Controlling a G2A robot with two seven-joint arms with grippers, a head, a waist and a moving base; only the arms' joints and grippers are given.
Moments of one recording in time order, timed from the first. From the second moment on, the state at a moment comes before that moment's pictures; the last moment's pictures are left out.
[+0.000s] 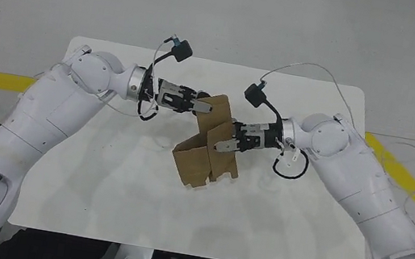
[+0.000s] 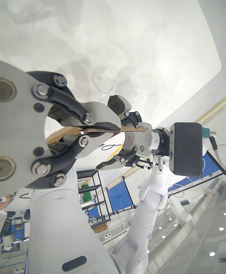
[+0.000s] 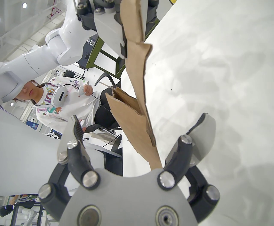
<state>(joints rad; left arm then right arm) 0.43 -1.00 -0.66 -1.15 -0.44 -0.70 -1.12 -0.51 -1.10 0.61 -1.14 0.37 -0.75 1.07</state>
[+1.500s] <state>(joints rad) 0.47 -0.93 -0.62 -1.16 -0.48 -0.82 -1.00 -0.36 -1.05 0.33 -0.98 0.62 -0.95 0.87</state>
